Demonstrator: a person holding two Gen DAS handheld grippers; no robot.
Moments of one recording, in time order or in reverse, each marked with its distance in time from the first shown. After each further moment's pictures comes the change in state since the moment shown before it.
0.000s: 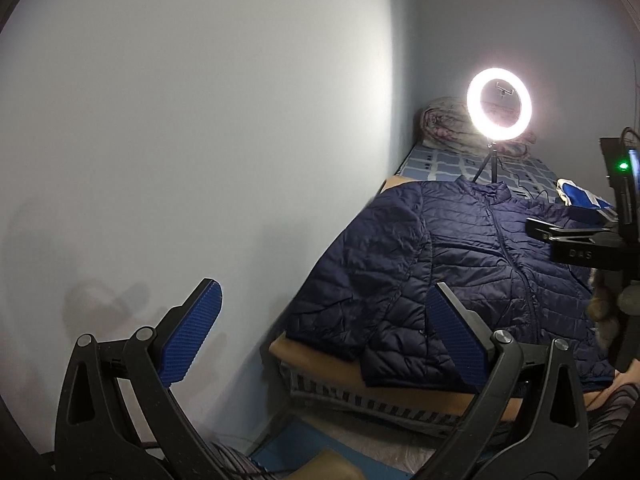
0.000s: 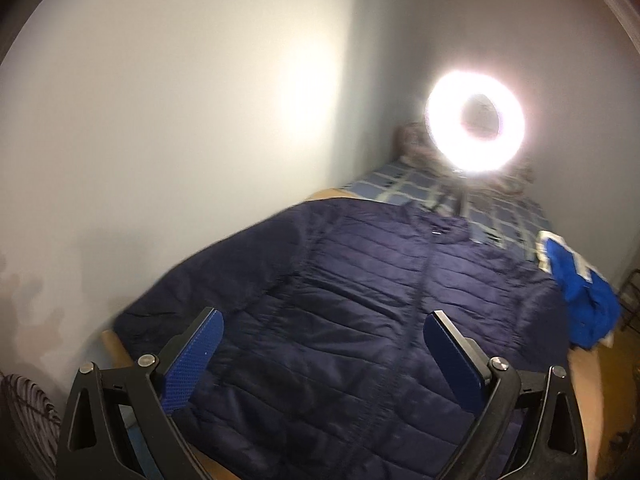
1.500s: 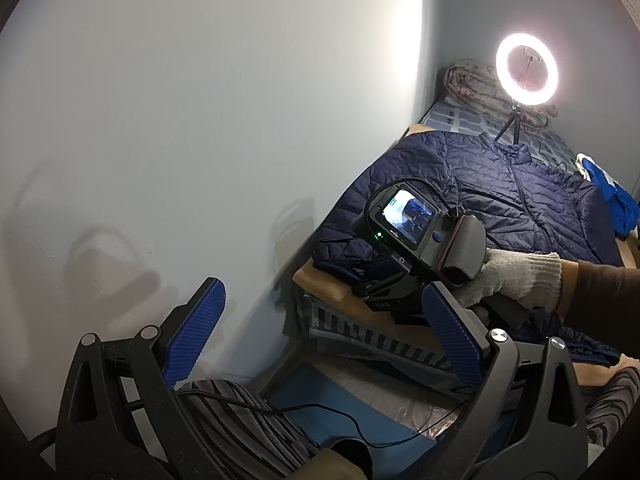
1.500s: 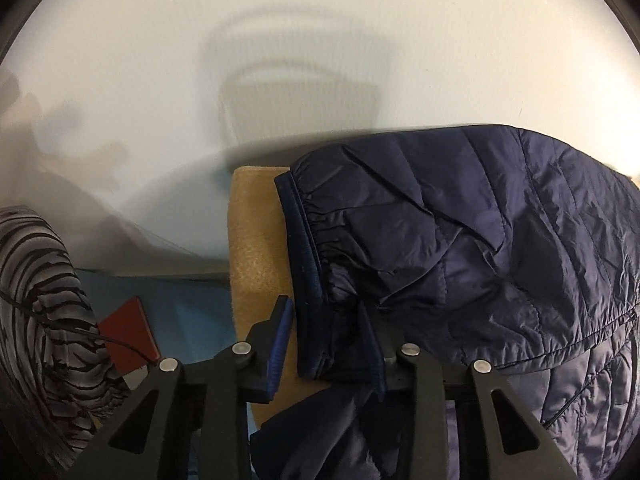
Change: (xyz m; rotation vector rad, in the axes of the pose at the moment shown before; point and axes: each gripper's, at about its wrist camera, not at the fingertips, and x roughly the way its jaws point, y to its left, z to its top) left arm 0.010 0.028 -0.043 -0.051 0.188 0.047; right arm 0.203 0.254 -0.096 -0.640 0.505 0.612
